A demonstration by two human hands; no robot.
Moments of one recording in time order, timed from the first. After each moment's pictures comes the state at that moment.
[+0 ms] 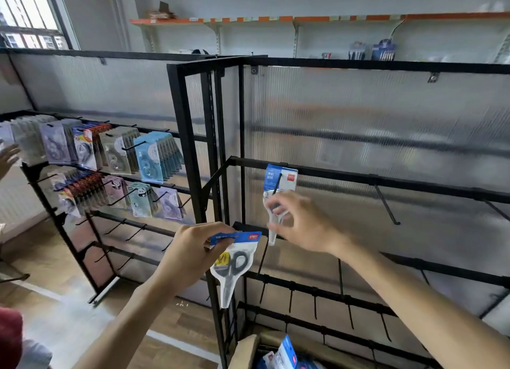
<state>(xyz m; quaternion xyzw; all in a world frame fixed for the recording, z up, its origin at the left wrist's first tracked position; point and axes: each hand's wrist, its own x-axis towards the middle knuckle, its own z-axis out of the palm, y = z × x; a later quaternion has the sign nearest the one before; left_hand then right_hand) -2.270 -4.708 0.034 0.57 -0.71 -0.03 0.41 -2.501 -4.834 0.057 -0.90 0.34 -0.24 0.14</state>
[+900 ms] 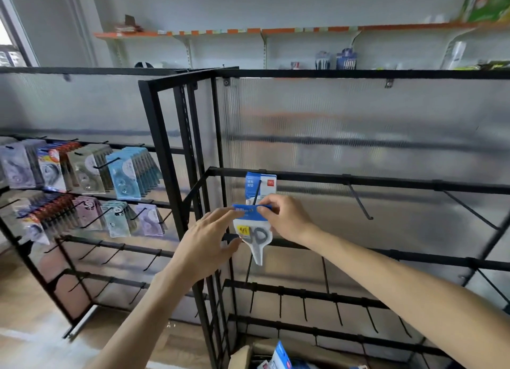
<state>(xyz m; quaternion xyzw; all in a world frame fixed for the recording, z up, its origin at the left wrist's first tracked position) -2.295 -4.756 0.043 0.58 -0.77 0.02 0.26 -2.491 -4.852 0.046 -0.81 0.43 -0.34 0.22</state>
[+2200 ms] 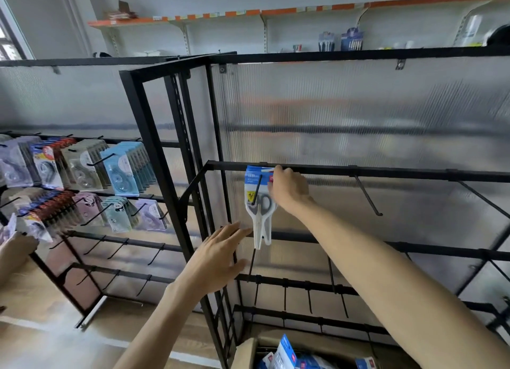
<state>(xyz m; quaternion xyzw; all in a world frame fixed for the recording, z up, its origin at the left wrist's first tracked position) -2.299 -4.775 -0.005 0.60 -0.78 -0.05 0.15 -2.470 -4.946 0.043 -0.76 0.61 -0.23 -0.01</state>
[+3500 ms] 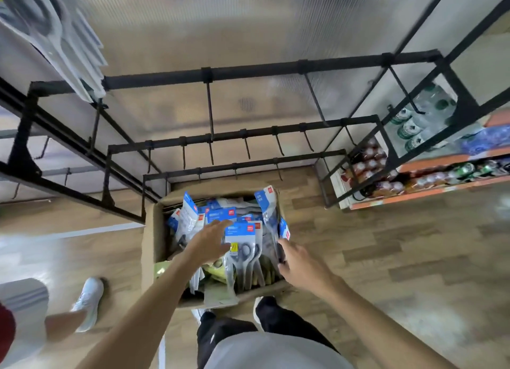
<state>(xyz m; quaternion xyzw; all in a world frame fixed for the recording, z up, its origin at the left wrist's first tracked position) -2.505 -4.716 -0.334 0.54 -0.74 -0.38 -0.10 -2.751 -4.627 -0.293 -0.65 0.66 0.10 0.36</state>
